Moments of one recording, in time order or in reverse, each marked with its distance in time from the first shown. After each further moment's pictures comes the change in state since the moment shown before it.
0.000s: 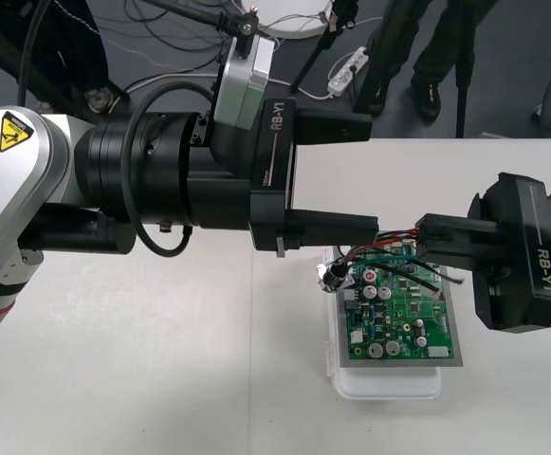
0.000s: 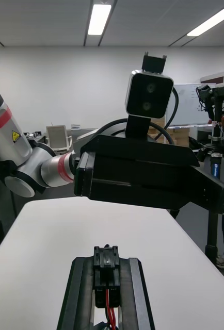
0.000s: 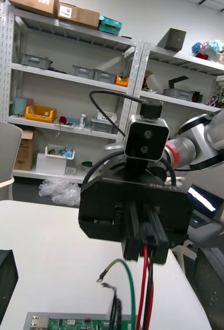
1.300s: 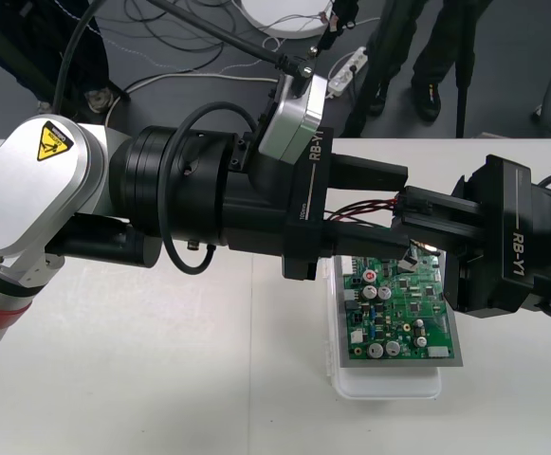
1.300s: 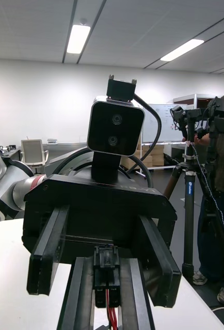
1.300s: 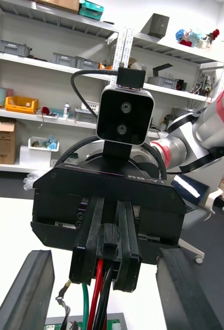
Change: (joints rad) right arm -0.002 0.126 0.001 -0.063 0.048 0.117 0.000; left arm -0.044 -0.002 -0.100 -0.003 -0.031 0.016 -0.001
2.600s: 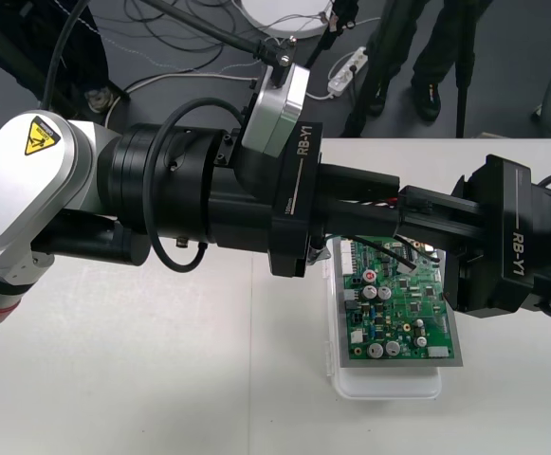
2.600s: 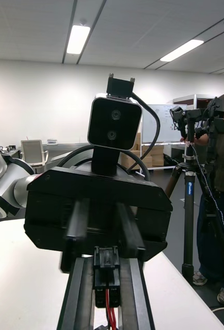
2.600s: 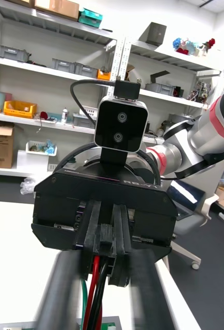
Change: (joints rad) right arm 0.000 0.002 0.000 0.000 0.000 0.000 0.000; left arm 0.000 0.035 0.000 -0.001 0.075 0.011 -0.031
